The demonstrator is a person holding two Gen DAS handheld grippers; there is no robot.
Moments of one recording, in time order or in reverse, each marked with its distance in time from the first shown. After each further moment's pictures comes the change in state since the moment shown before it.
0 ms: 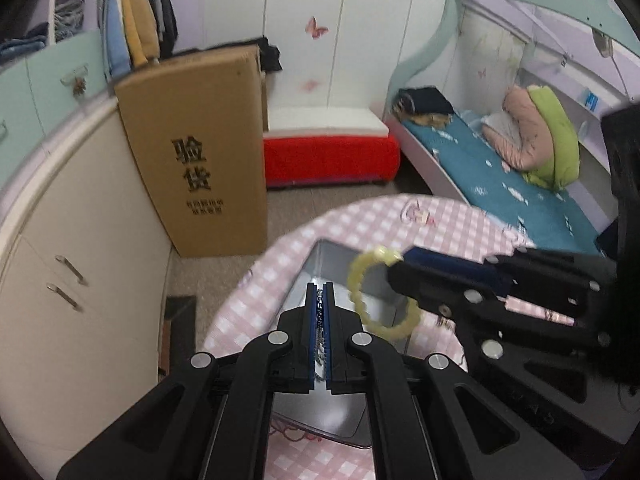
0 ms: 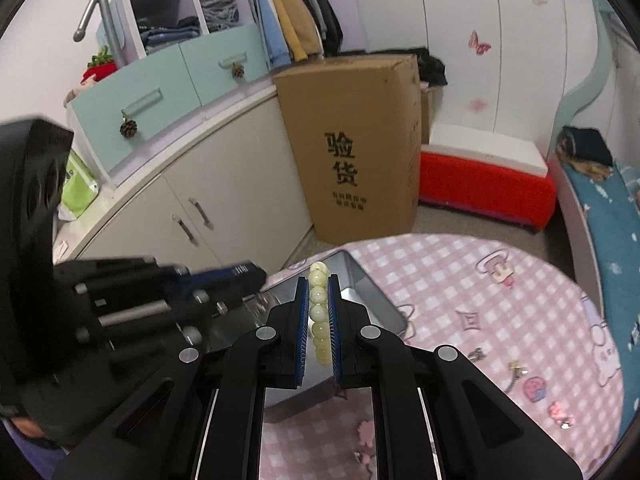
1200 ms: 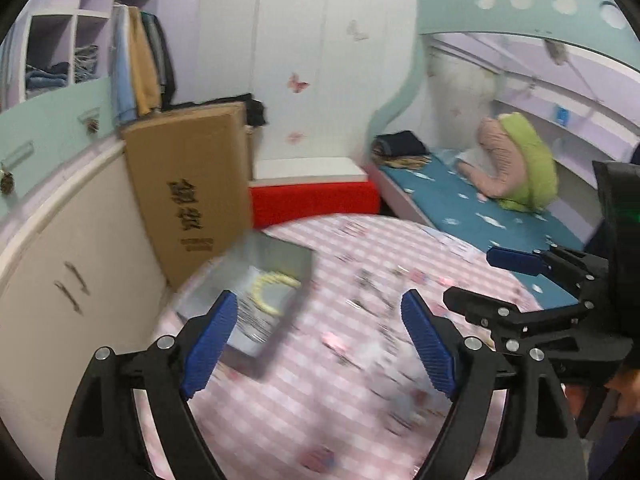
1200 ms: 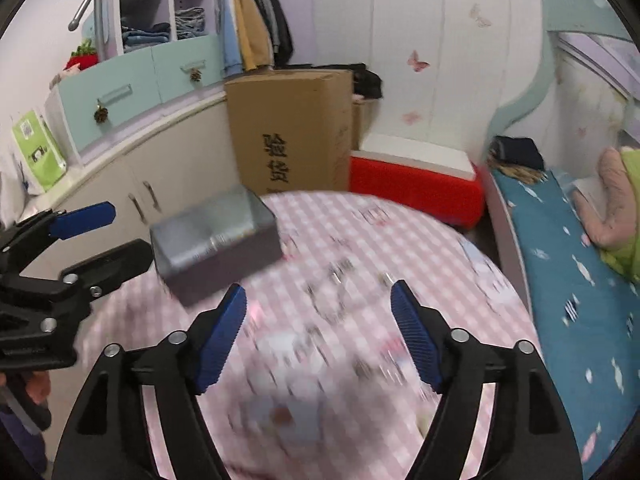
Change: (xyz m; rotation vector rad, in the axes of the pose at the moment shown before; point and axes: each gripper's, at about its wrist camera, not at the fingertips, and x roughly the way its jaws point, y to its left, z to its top) left arm -0.090 -0.101 -0.078 0.026 -0.221 -0.020; right arm -0.141 -0.061 -0.113 0.005 -0.073 -0.238
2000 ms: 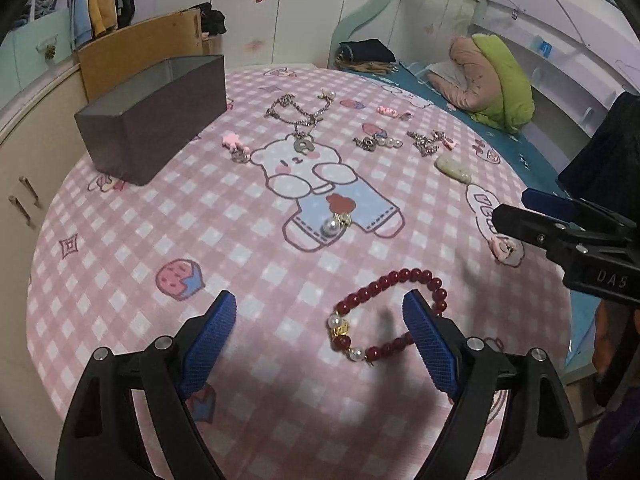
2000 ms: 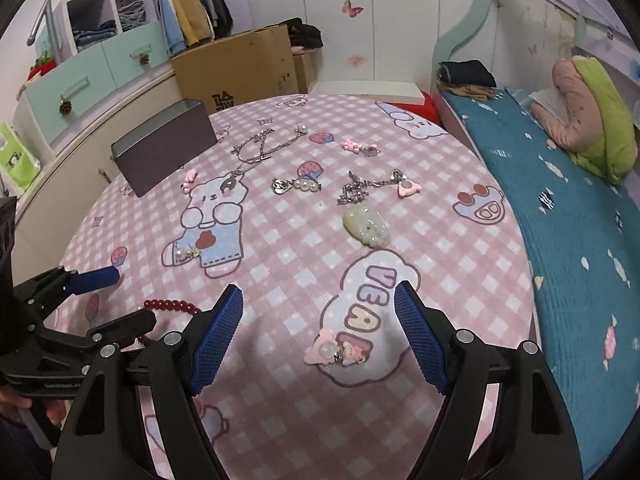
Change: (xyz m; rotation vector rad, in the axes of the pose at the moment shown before) left arm 0.038 -0.056 -0.124 0.006 0.295 -0.089; right arm -0.022 -0.049 -0.127 0.161 0.109 -0.066
